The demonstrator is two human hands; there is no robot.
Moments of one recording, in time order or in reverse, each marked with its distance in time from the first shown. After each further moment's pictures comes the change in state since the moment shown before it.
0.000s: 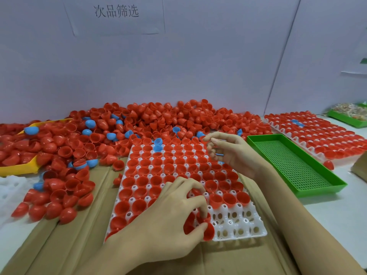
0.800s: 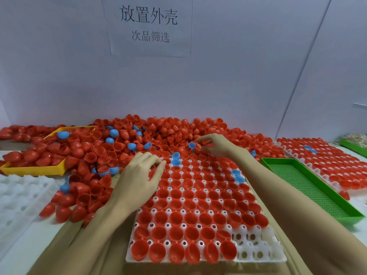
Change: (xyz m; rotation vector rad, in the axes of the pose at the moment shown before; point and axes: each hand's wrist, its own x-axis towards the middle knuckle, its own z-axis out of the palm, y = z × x) left_hand 0.001 -0.116 -0.049 0.110 0.688 -0.222; right_hand 0.135 -0.009 0.016 -1.328 0.031 0.071
